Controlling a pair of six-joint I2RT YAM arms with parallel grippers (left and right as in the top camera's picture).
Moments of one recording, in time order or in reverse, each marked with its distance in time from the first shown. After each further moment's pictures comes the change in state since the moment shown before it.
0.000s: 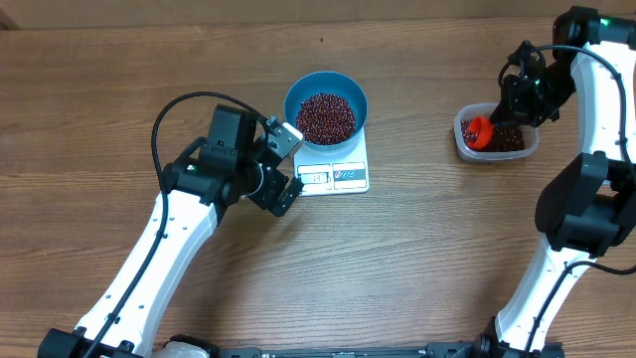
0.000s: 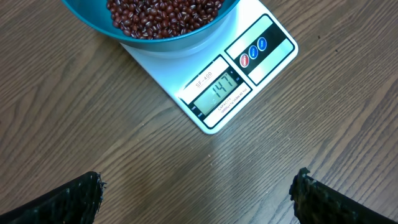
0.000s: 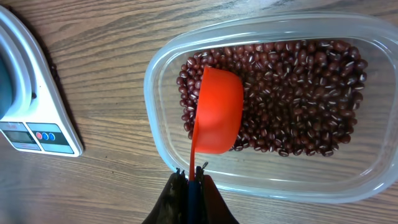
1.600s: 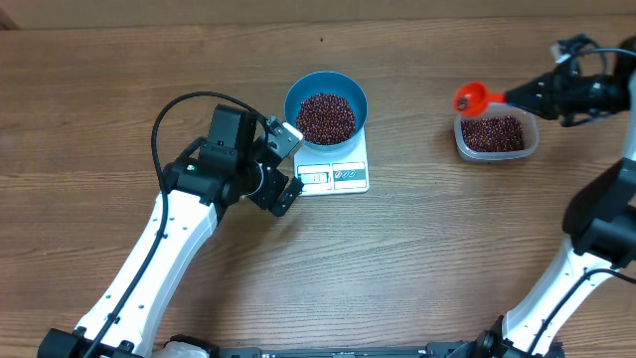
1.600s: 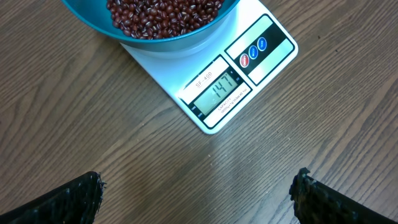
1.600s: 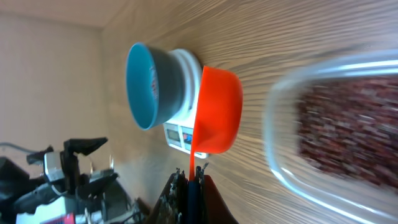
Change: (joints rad) left arm 0.000 0.000 0.000 0.000 0.000 0.000; right arm -0.183 0.000 0.000 -0.113 -0.647 -0.212
